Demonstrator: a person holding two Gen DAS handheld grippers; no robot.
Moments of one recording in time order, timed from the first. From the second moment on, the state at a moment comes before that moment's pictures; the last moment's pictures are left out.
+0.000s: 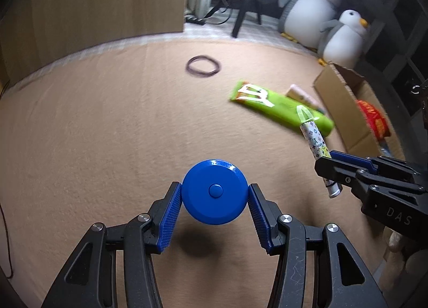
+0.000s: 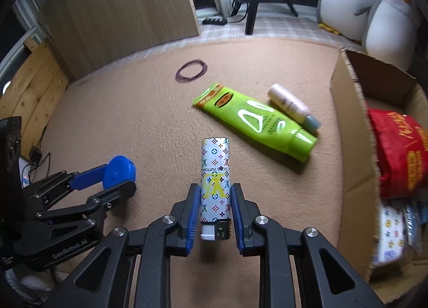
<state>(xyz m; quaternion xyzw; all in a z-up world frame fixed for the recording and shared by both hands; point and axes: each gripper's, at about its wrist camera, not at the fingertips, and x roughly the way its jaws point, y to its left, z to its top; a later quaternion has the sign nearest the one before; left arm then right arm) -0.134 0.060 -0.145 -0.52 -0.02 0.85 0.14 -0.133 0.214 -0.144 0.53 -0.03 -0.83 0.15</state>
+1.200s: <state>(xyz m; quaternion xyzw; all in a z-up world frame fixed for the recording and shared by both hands) -0.124 0.298 -0.088 -0.47 0.04 0.81 0.33 -0.093 0.421 -0.091 0.48 -0.09 -0.87 0.00</state>
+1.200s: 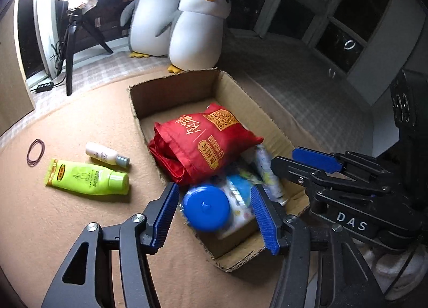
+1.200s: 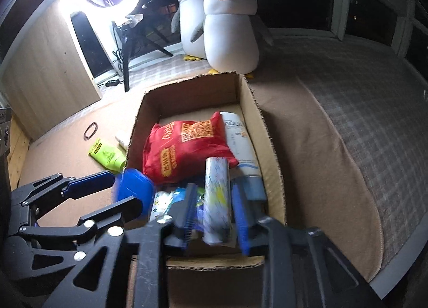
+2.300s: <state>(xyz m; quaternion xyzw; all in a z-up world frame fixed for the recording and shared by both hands) -0.092 0.019 -0.099 -0.50 -0.07 0.86 0.13 -0.189 0.238 -0.112 0.54 0.03 -0.81 0.21</state>
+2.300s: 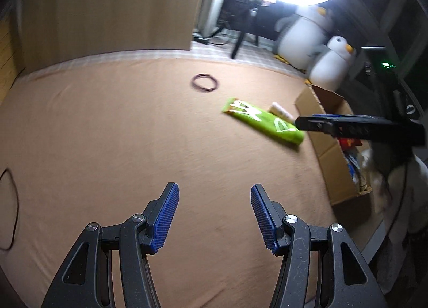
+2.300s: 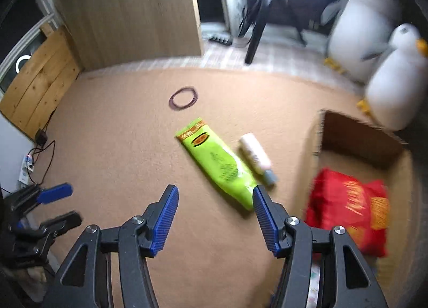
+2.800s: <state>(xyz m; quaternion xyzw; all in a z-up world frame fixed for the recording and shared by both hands) -0.073 -0.041 -0.106 -0.50 -0.11 0.85 0.09 -0.245 0.217 -0.153 0.61 -0.01 -0.77 0.18</state>
